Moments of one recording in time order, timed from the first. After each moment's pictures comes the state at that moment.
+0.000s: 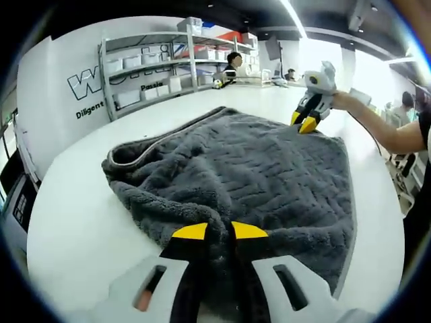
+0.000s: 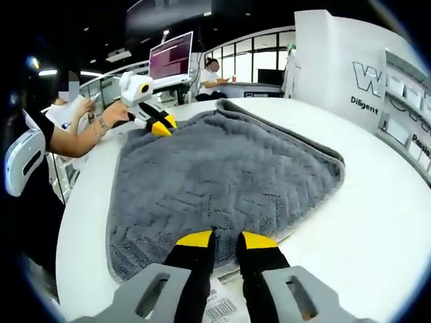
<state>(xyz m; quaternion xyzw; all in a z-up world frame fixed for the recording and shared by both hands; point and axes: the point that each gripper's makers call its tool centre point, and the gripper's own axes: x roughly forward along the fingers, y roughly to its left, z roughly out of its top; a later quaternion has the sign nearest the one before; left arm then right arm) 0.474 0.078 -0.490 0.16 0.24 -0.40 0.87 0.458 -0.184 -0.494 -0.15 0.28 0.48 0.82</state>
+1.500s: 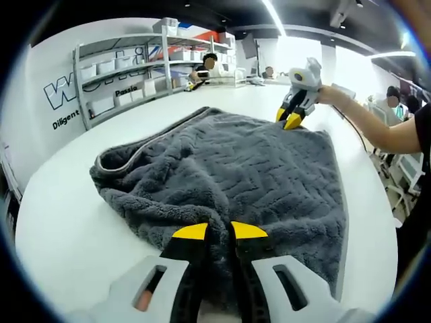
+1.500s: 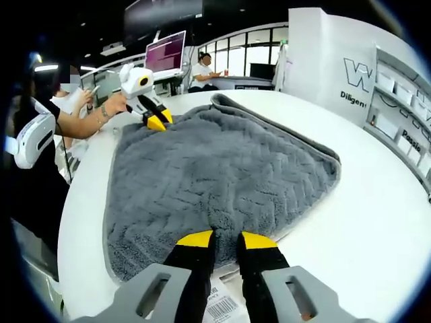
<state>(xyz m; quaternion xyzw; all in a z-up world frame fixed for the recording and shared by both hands) 0.457 -0.026 -0.492 0.17 0.24 -0.46 0.84 0.441 -0.288 -0.496 -0.17 0.29 0.45 0.83</state>
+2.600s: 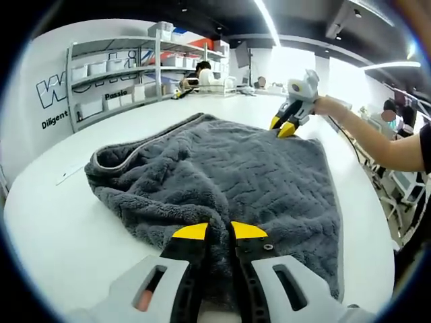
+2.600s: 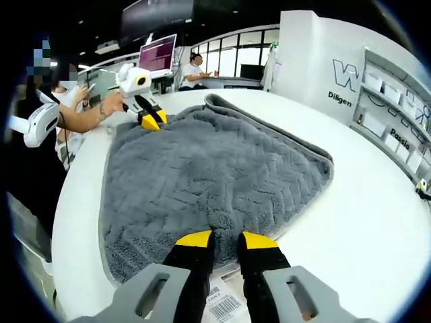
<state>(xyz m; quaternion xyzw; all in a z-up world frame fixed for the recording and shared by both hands) 0.460 -0.113 -0.492 0.13 0.23 -0.49 0.83 0.439 -0.373 -0.495 -0.18 0.28 0.43 0.84</state>
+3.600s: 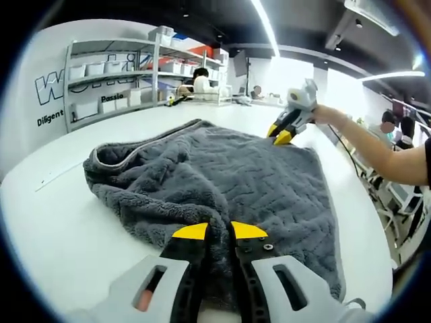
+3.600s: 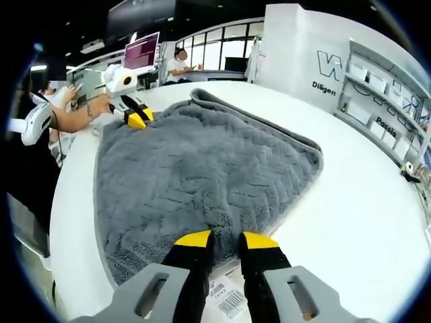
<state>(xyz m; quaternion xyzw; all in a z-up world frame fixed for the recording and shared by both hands) 0.448 -0.174 -0.492 0.10 0.22 -0.51 0.83 0.438 -0.440 -0.495 -0.18 0.31 0.37 0.86</state>
